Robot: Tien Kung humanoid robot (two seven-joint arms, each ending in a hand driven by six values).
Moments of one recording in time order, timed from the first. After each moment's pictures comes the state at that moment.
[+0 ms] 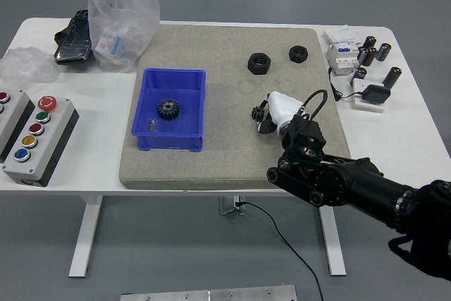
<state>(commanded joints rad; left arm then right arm) -0.03 0.08 -1.69 -0.18 1.90 0.15 0.22 0.85 -0.01 0.31 0.76 -1.52 -0.38 -0.60</state>
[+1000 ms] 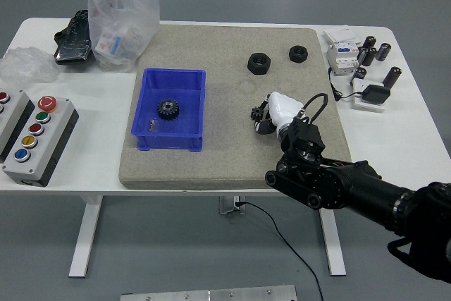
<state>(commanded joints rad) -0.03 0.08 -1.68 -0.18 1.90 0.15 0.22 0.84 -0.01 0.28 0.75 -1.50 -0.48 -0.58</state>
